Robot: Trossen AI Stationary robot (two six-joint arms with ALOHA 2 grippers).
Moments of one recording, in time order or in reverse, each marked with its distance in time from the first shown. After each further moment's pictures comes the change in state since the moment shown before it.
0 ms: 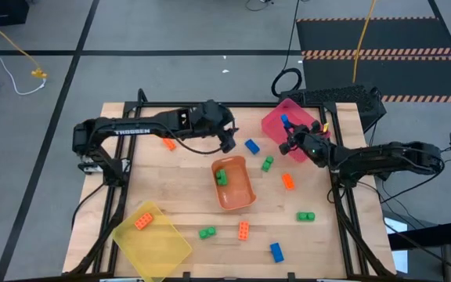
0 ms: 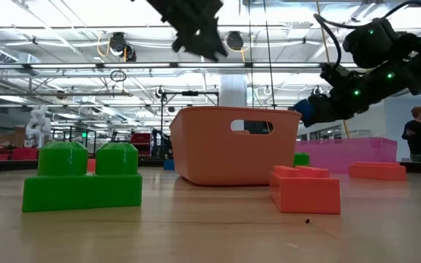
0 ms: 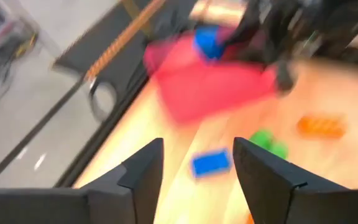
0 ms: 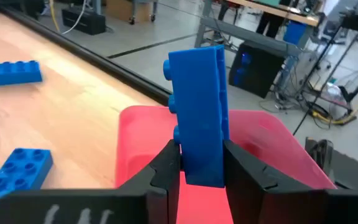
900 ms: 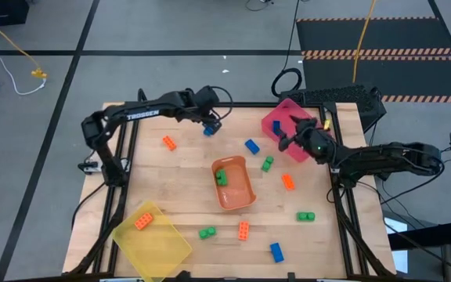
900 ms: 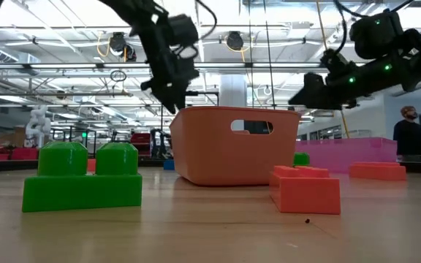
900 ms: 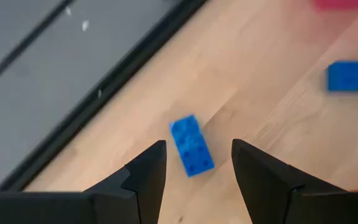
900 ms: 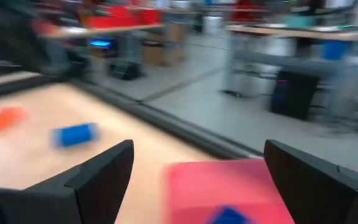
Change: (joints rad) left arm 0.271 0.121 0.000 -0.317 0.042 -0.141; right arm -0.026 0.000 0.001 0.212 -0.191 0.031
